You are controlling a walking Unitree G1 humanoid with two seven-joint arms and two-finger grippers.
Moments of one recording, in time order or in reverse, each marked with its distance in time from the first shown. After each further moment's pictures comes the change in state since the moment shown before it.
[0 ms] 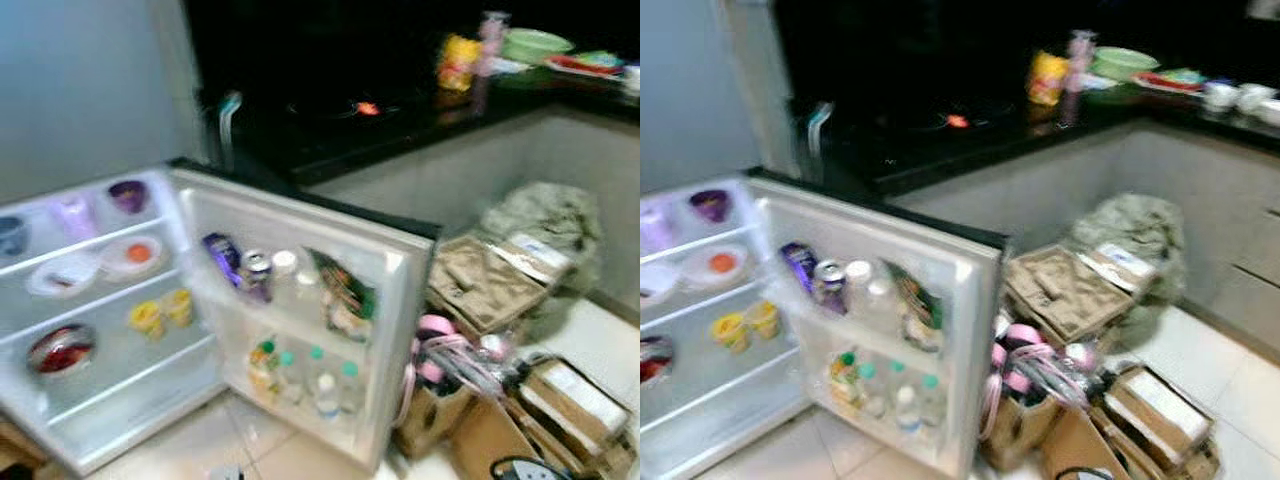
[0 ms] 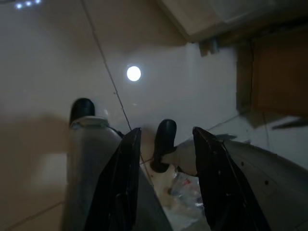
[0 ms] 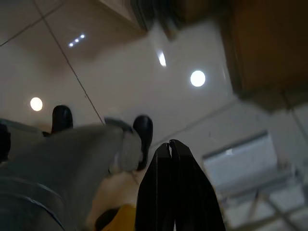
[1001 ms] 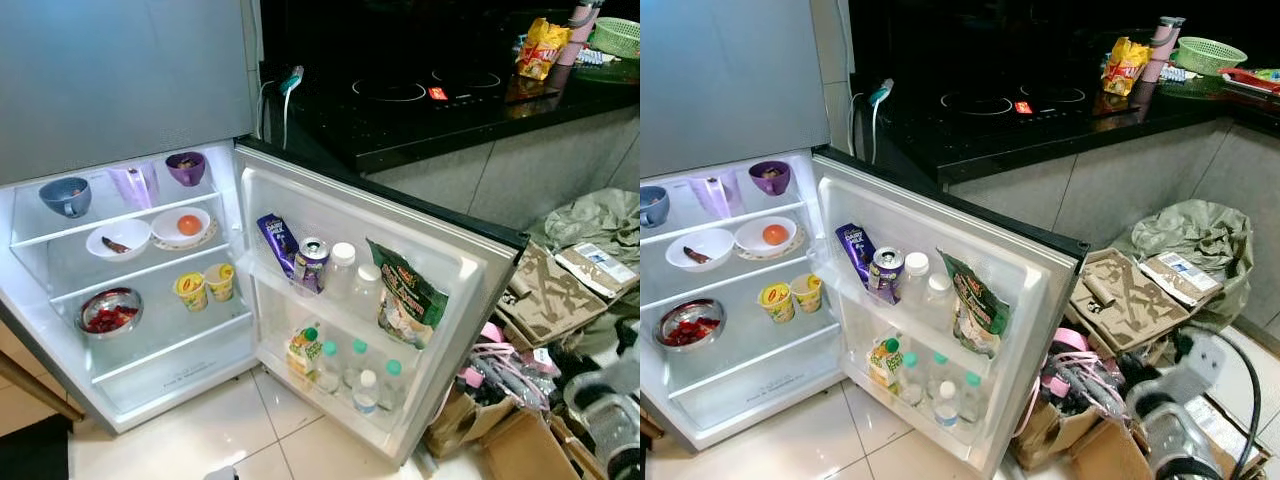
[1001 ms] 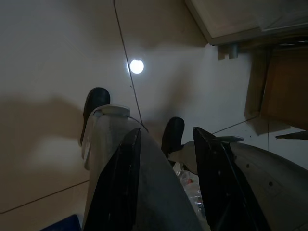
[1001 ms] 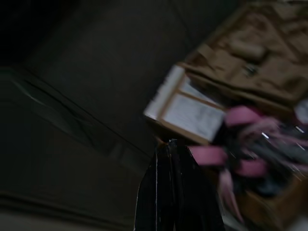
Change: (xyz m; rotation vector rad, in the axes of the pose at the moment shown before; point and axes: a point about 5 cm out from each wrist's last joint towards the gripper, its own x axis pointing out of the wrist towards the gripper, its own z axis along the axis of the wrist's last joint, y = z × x) left arm 0.000 0.001 0.000 -0.017 -0.006 0.002; right arm -0.058 -0.055 0.196 0.598 -0.907 0.101
